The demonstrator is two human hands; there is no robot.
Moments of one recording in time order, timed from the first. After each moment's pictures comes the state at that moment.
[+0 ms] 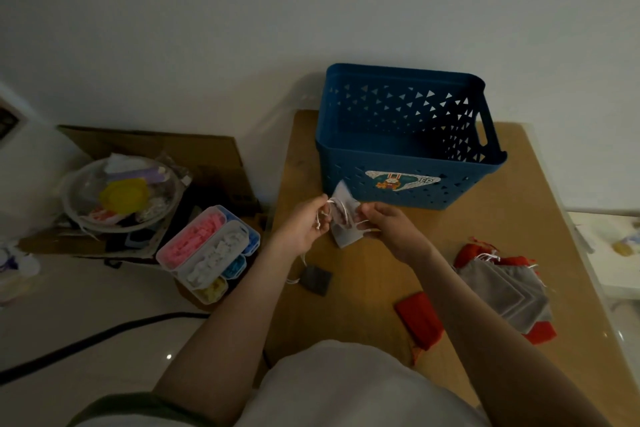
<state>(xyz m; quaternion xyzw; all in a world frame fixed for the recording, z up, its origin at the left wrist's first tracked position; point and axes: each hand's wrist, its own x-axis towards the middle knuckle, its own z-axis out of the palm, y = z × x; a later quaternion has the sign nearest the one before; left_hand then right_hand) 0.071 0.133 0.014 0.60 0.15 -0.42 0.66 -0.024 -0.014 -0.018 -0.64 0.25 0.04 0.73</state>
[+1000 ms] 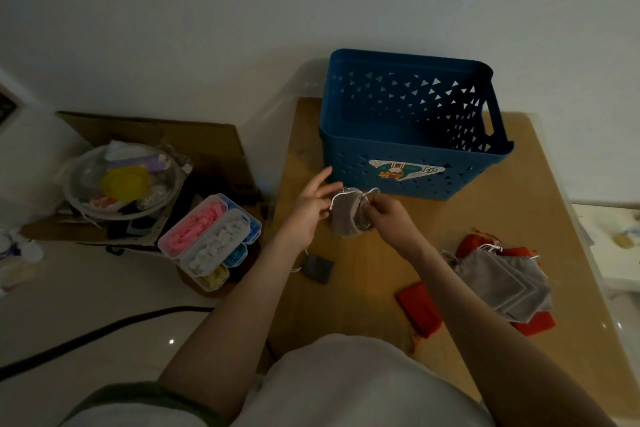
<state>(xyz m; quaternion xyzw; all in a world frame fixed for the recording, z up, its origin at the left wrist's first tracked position) 0.067 0.139 0.009 0.65 -0.02 -0.39 0.66 -0.026 0.000 -0.018 -0.79 0.24 -0.01 0.57</state>
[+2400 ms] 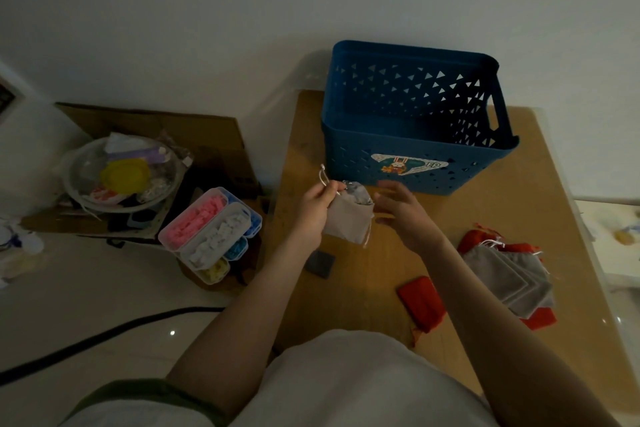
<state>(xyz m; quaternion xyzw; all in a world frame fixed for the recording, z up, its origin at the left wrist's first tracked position) 0.049 0.134 0.004 0.71 0.03 -0.35 0.61 -0.031 -0.012 -0.011 -0.62 0.31 0.01 0.72</state>
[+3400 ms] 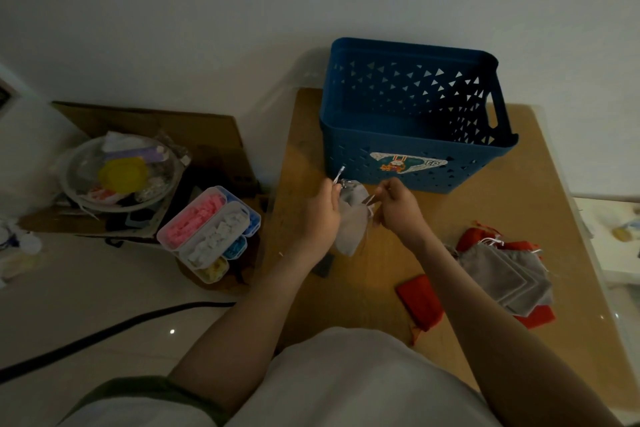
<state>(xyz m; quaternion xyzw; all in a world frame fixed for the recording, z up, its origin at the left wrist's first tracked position) 0.038 0.133 0.001 0.89 -0.18 -0.16 0.40 -0.026 -0.003 -0.010 -0.74 0.30 -0.05 0.60</state>
